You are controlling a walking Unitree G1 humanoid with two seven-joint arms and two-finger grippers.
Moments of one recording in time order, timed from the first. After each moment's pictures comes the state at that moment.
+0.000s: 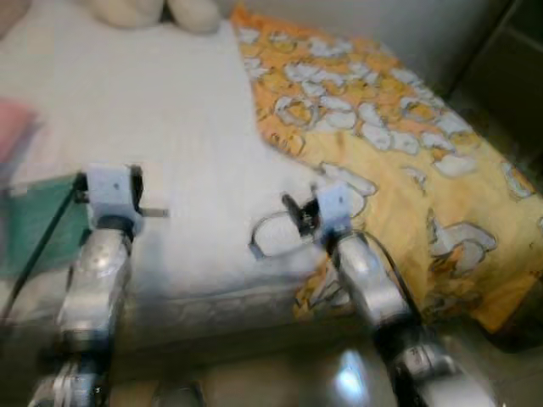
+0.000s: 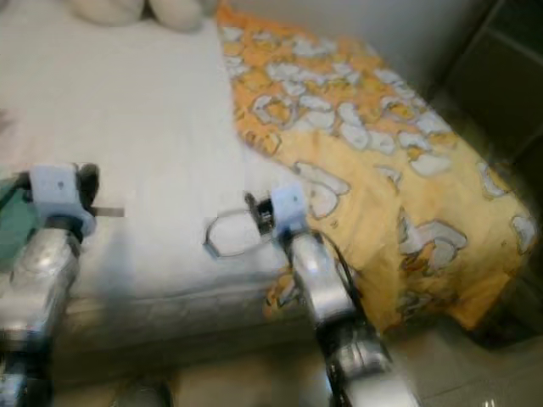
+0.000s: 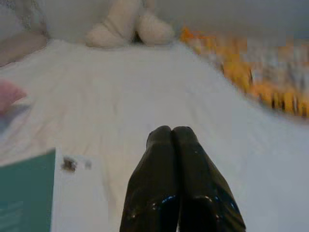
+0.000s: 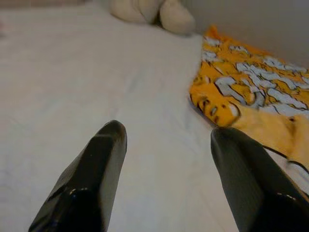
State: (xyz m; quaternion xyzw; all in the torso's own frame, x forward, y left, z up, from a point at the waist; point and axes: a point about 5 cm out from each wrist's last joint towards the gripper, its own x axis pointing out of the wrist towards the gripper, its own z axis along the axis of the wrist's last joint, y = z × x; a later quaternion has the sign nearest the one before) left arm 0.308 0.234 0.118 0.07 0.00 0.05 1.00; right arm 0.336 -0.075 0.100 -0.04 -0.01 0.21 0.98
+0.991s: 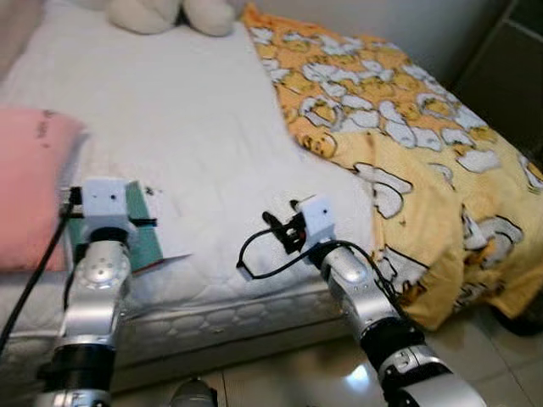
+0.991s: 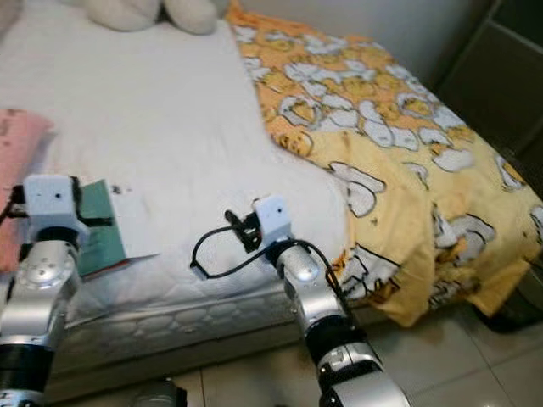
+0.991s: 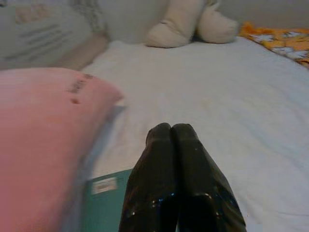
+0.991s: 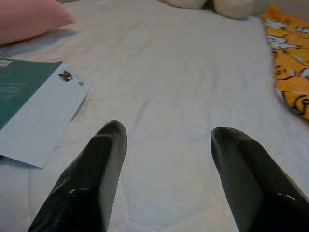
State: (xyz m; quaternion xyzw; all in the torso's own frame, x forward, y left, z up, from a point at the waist) left arm 0.299 0.245 0.126 0.12 -0.01 0.14 0.98; right arm 0.320 -0.059 0.072 -0.01 0.04 0.29 0.96
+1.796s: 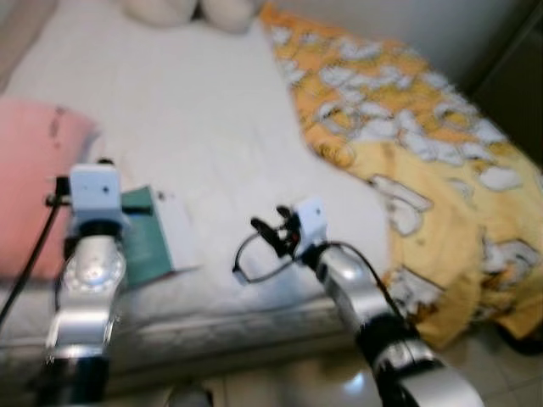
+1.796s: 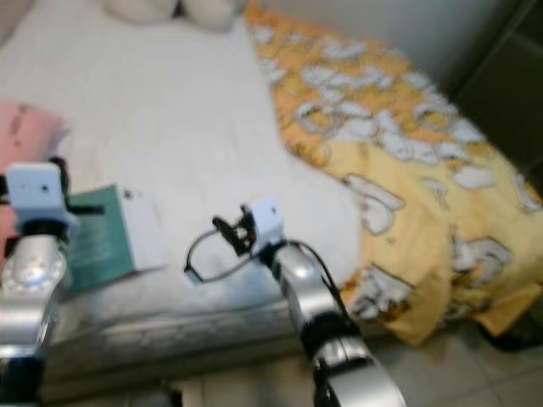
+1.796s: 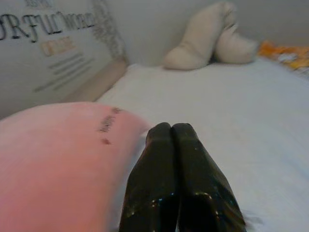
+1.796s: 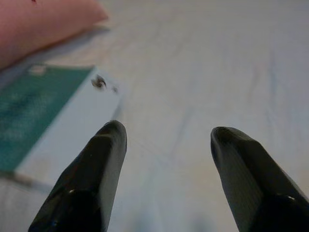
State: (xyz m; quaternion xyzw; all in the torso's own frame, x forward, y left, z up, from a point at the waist) left arm 0.289 0.246 0.157 0.16 -0.08 0.16 0.97; right arm 0.323 -0.042 0.079 0.04 0.05 0.35 0.94
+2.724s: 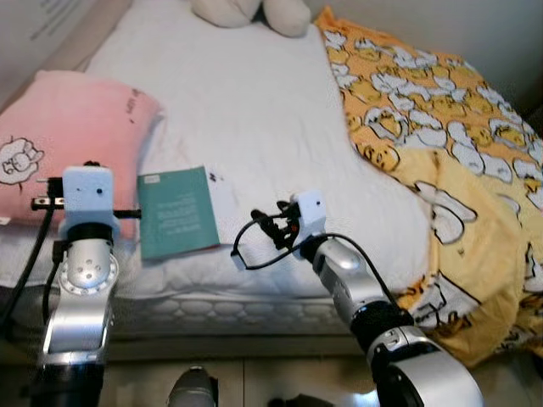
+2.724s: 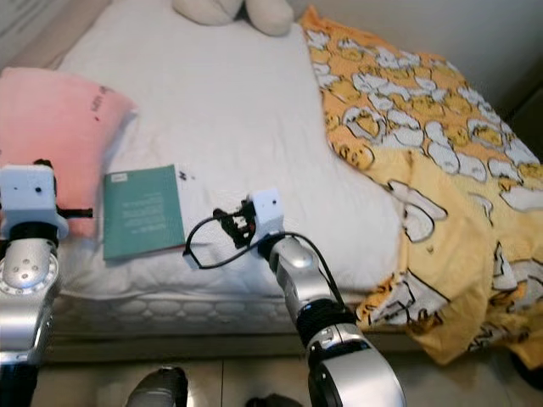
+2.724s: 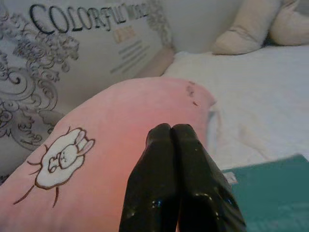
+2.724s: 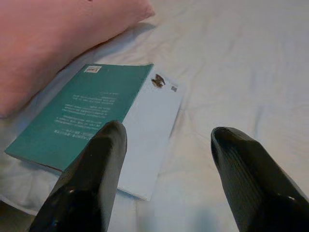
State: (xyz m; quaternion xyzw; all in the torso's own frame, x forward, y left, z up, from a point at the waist) left arm 0.279 0.244 0.156 0.19 -0.06 0.17 0.97; right arm 0.331 -0.047 0.072 0.08 0.10 0.31 0.94
